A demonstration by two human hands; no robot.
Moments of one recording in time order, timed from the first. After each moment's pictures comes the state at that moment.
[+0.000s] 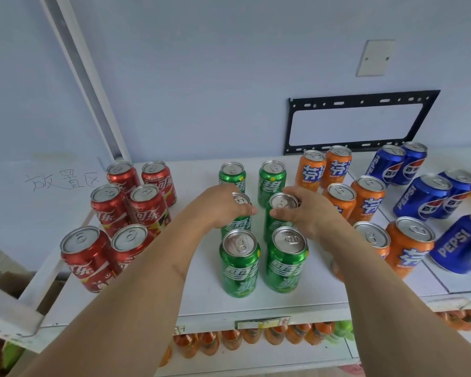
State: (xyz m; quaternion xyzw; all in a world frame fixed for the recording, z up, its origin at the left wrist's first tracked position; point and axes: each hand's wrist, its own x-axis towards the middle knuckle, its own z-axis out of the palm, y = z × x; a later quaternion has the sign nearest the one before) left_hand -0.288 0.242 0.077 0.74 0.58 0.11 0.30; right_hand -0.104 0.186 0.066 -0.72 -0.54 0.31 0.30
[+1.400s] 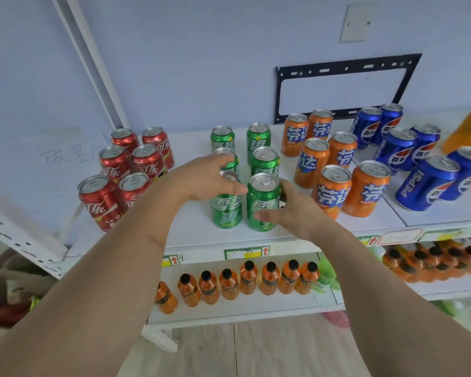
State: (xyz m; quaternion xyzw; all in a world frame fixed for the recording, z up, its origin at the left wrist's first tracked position) left_hand -0.305 0.159 0.095 0.81 0.52 0.07 0.26; right_hand -0.106 0.087 0.026 -0.66 -0.60 0.35 0.30
